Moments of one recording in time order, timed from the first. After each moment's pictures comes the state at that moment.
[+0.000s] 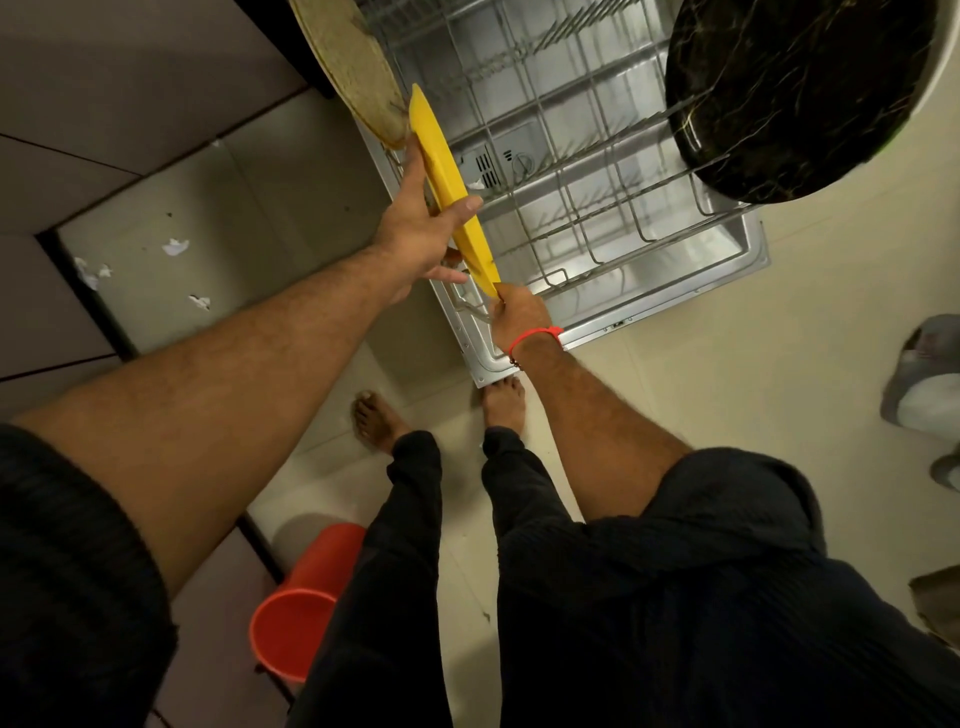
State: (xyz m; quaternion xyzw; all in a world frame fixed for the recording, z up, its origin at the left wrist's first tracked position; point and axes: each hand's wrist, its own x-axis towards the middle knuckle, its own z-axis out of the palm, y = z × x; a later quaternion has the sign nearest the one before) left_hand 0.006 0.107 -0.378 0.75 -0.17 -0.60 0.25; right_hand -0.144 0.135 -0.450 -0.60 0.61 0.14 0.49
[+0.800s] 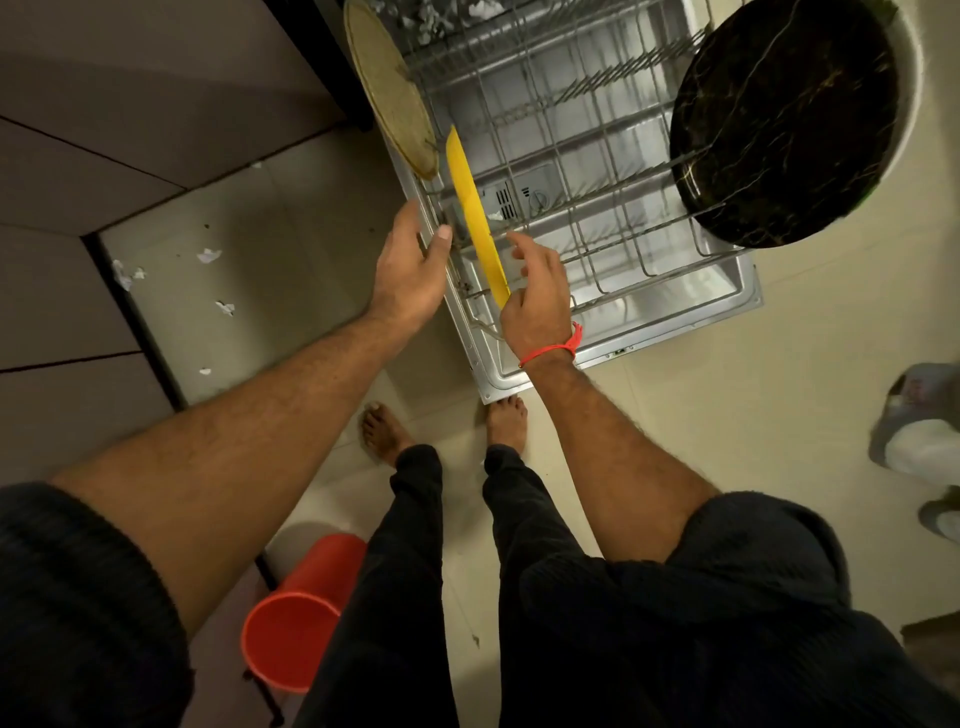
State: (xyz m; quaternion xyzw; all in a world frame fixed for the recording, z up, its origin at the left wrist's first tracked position) left_hand 0.019 0.152 -0.361 0.82 -0.25 -0.44 0.27; right_hand -0.131 0.130 -0.396 -0.66 0.60 -0.14 0.43
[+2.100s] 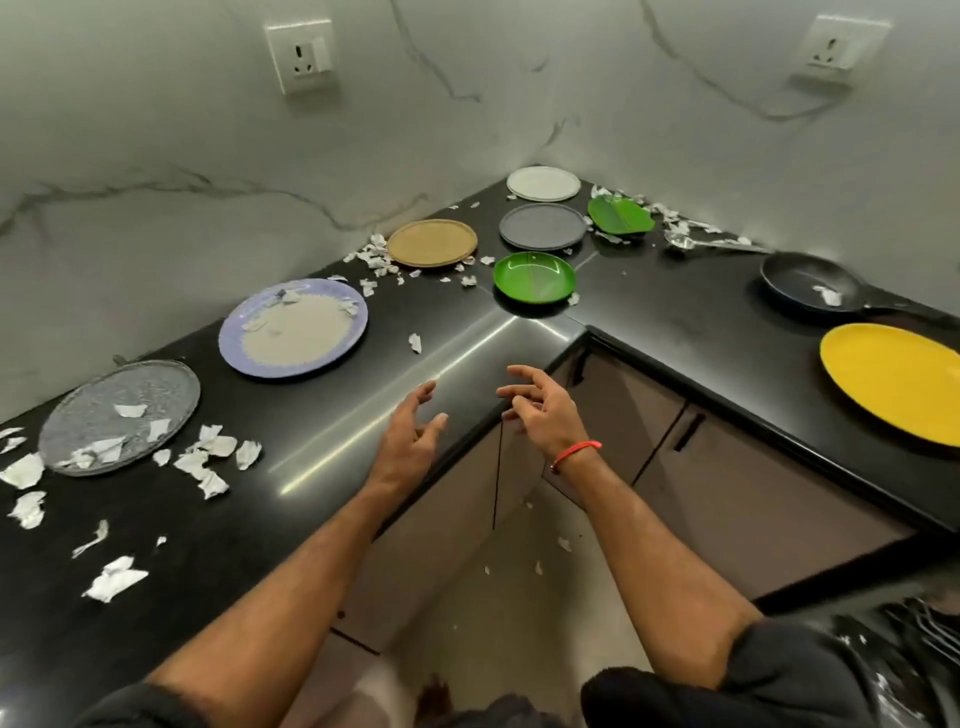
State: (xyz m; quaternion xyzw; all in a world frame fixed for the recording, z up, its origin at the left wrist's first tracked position) left_hand 0.353 0.661 0.023 0.83 0.01 0.02 0.56; right_hand 0.363 0.447 0.067 -0.79 0.01 0.01 0.62
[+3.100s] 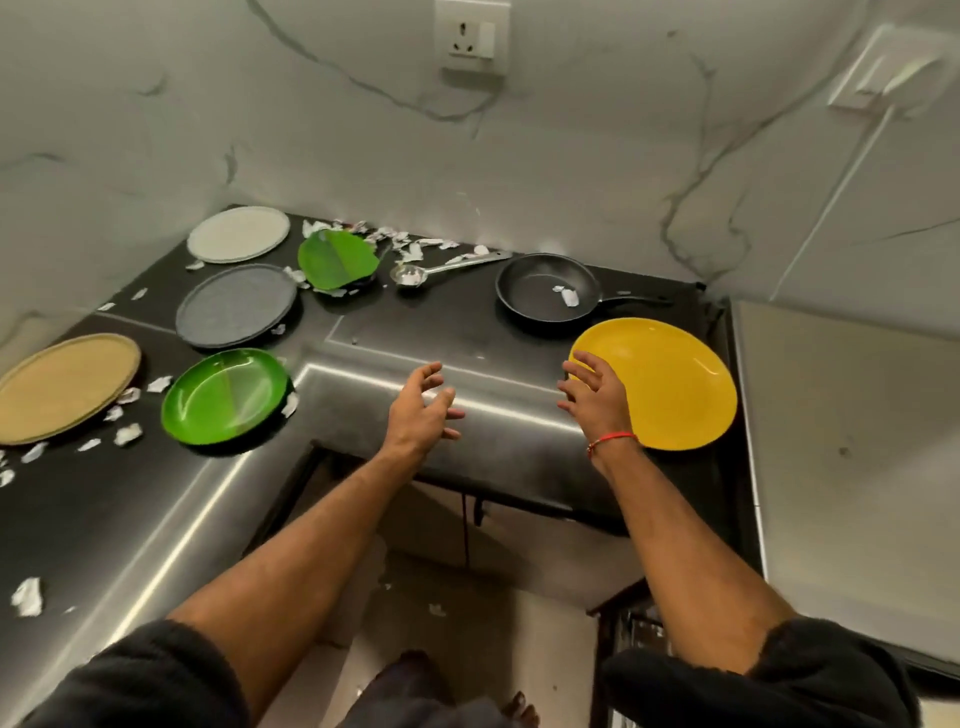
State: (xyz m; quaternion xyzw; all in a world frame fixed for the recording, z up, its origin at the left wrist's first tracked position) left_hand 0.586 0.217 0.043 0.74 -0.08 -0.20 0.63; right_hand 0.480 0.011 0.058 -0.64 0.33 -0.21 0.66
